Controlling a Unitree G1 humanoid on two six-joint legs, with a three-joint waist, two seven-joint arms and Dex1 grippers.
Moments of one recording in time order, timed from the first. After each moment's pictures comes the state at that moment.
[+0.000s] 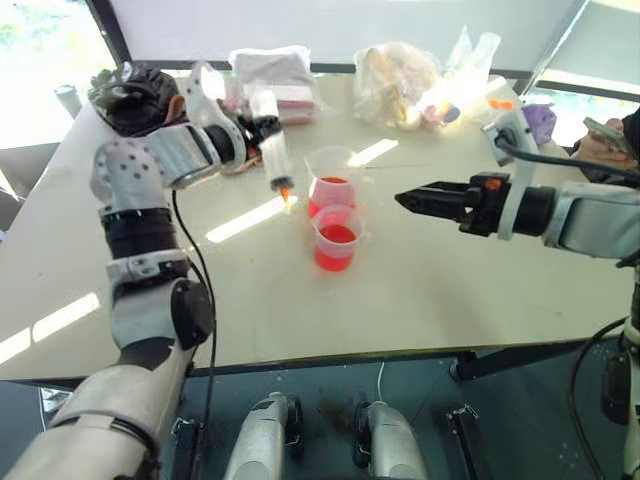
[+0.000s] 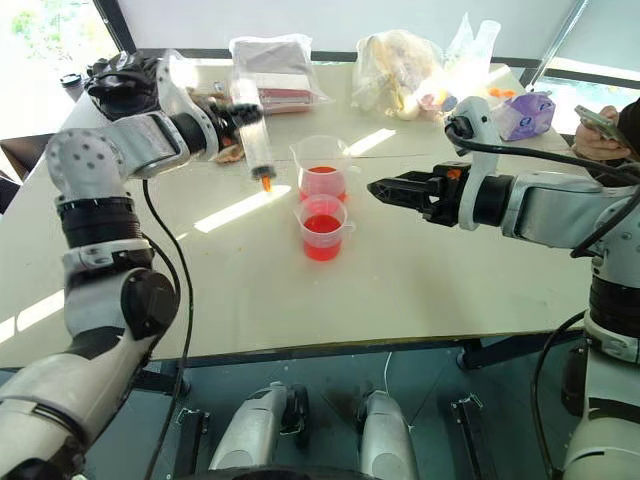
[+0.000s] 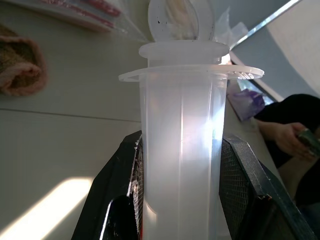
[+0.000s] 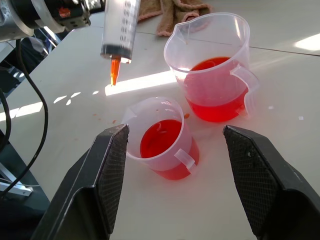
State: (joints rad) left arm -1.17 0.31 0.41 0.40 -0.82 1.25 0.12; right arm -0.75 -0.88 -0.20 -0.18 1.49 1.30 0.06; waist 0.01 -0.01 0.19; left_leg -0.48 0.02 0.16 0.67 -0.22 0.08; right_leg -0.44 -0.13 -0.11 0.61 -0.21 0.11
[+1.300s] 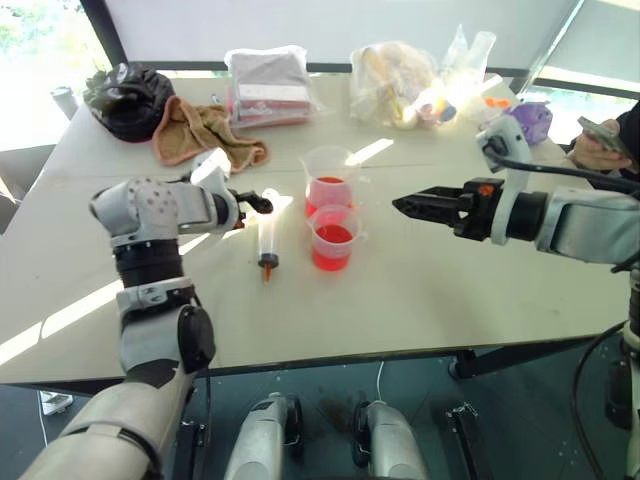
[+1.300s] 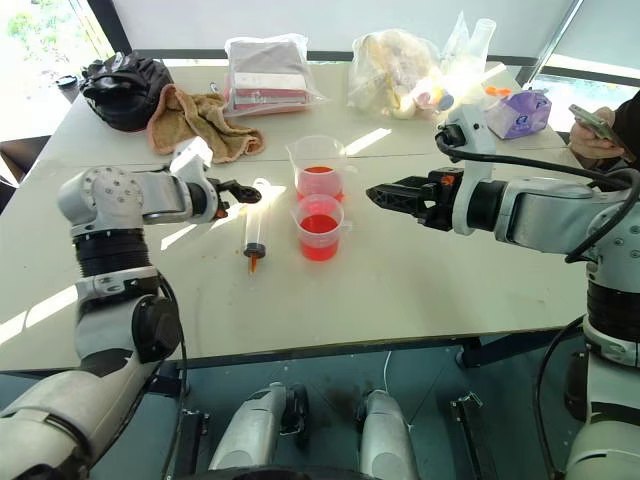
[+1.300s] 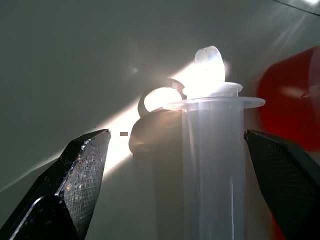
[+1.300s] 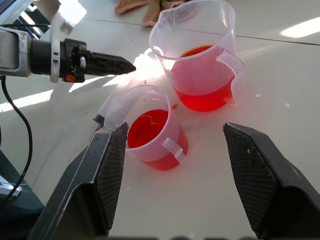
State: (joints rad) left arm -0.99 0.29 0.40 0.21 -0.49 1.43 0.04; right arm -0.73 -0.90 -0.16 -0.20 1.49 1.28 0.04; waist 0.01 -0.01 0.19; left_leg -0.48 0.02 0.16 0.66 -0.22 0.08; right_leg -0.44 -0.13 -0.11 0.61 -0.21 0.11
